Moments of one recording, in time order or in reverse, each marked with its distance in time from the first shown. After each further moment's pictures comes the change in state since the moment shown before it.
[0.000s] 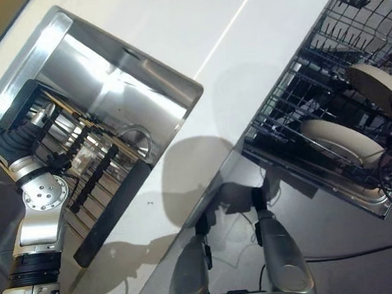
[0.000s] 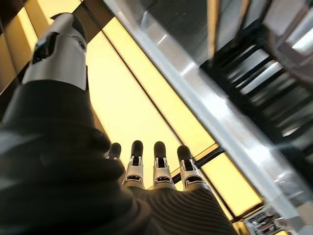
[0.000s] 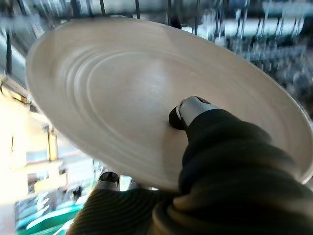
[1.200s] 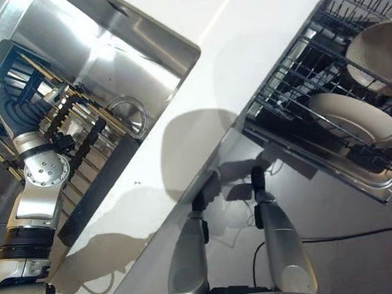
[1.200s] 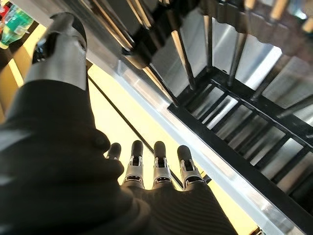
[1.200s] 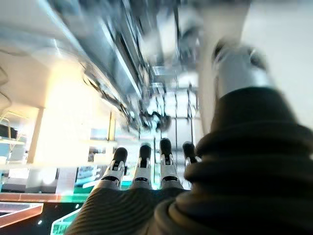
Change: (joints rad) left arm -0.163 0.125 -0.152 0.112 -0.021 0.002 -0.035; right arm -0.376 -0.063 0.223 0.476 0.107 0.172 -0.128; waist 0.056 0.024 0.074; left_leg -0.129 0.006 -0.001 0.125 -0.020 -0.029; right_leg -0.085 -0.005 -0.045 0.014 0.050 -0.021
